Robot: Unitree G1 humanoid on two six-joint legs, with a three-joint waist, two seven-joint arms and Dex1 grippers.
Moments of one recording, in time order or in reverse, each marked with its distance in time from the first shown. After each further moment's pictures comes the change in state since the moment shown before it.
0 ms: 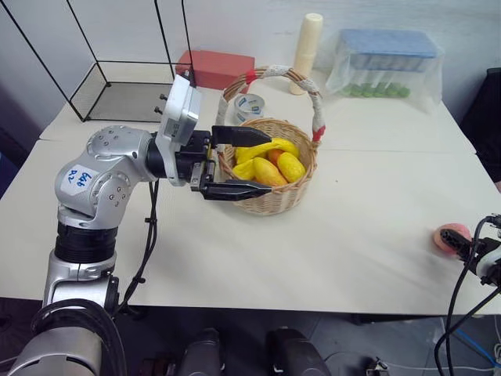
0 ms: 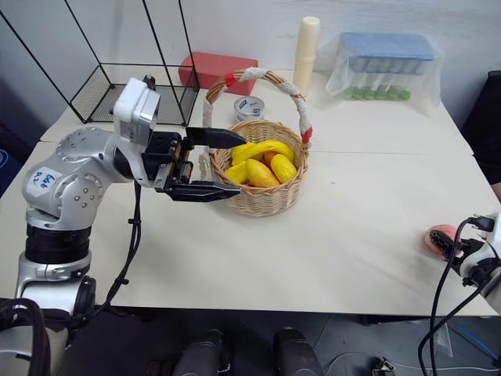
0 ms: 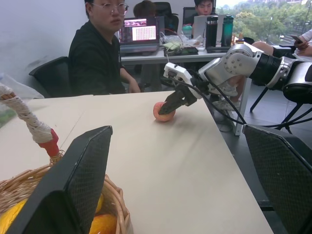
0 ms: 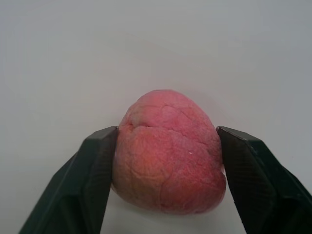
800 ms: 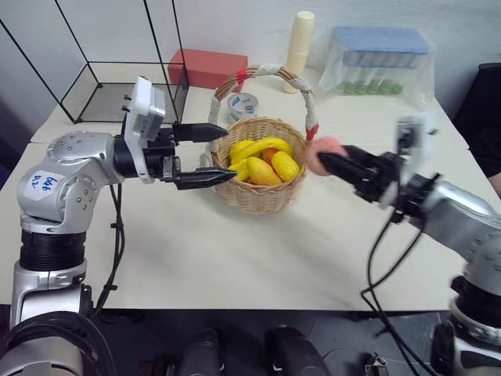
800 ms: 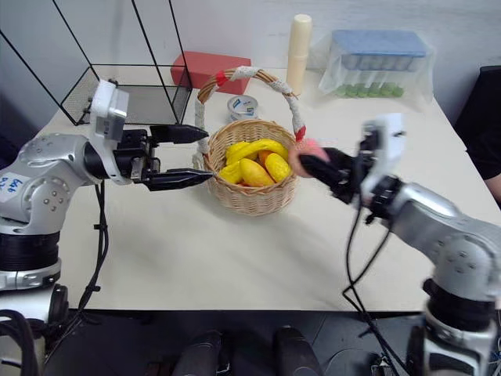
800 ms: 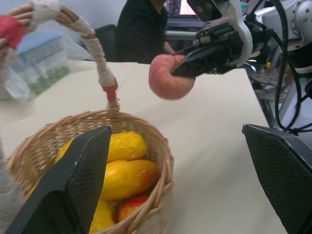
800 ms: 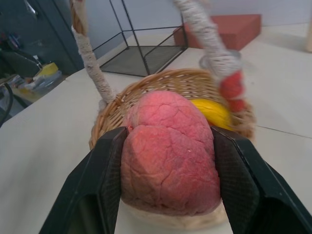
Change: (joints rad) left arm 0.076 0.147 0.077 0.055 0.028 -0.003 0.061; right arm -0.576 0.203 0.484 -0.356 0.388 0.127 -0.121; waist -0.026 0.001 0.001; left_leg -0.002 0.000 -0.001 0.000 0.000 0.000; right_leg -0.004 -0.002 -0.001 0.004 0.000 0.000
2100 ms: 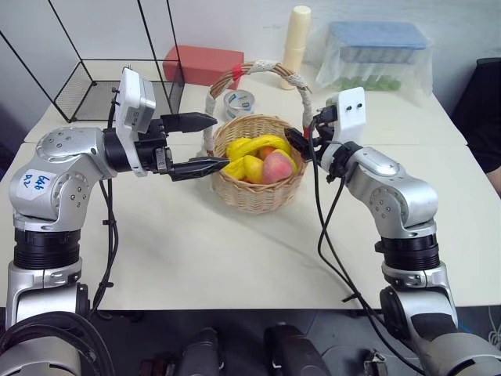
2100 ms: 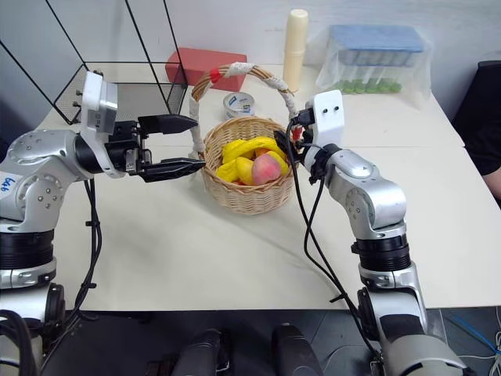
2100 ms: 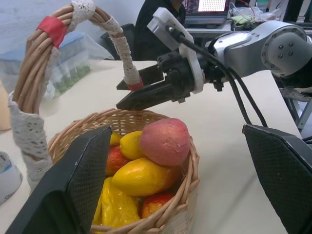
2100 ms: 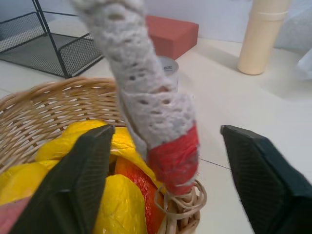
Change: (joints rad) left arm -0.005 0.003 0.012 0.019 0.022 -0.043 0.033; right arm -0.208 0.156 0.211 0.385 -0.618 -0.312 0.069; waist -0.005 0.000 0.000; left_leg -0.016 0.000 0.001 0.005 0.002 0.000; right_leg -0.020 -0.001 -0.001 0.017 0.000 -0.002
